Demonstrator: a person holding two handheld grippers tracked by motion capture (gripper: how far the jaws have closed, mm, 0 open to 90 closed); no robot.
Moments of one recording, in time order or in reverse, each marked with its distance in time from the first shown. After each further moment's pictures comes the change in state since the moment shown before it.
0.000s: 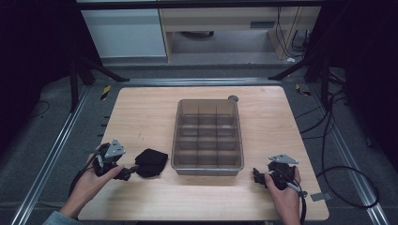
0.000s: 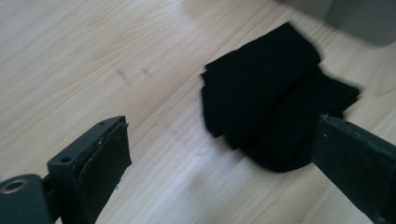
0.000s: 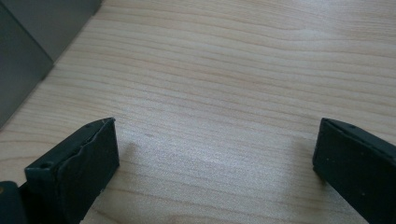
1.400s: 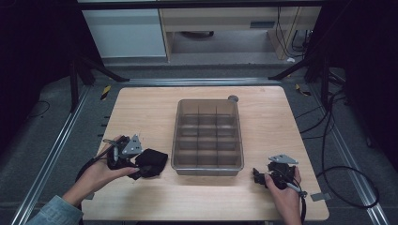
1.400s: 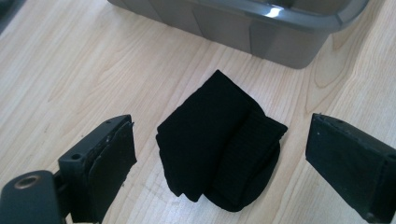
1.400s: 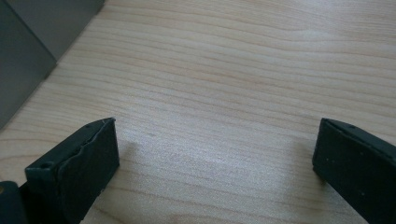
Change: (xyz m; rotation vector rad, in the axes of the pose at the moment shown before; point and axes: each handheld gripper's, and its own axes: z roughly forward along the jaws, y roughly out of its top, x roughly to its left) left arm -0.026 0.059 -0.004 0.074 -0.109 0.267; right arm 0.001 0.000 0.000 0.000 0.008 0.001
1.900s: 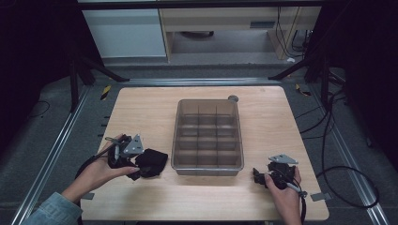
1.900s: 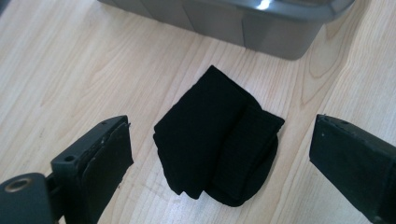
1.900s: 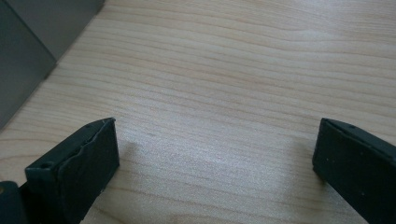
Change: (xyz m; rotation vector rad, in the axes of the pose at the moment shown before) left arm 0.003 0.002 0.002 0.032 -0.027 0.044; right arm 0.000 0.000 0.000 0.000 0.000 -0.001
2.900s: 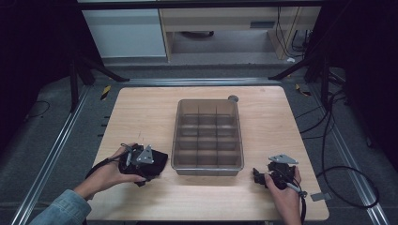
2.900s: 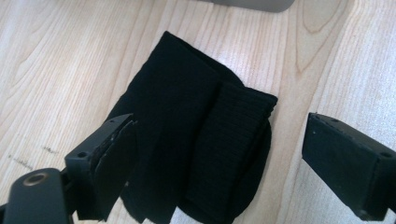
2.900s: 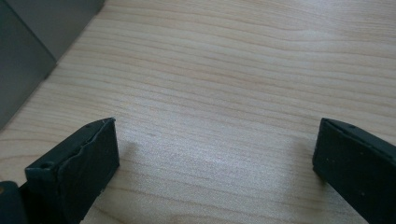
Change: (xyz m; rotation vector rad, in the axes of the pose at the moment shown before) left arm -0.010 -0.011 0.046 0.095 -0.100 0.121; right arm 0.000 0.000 0.000 0.000 0.001 0.001
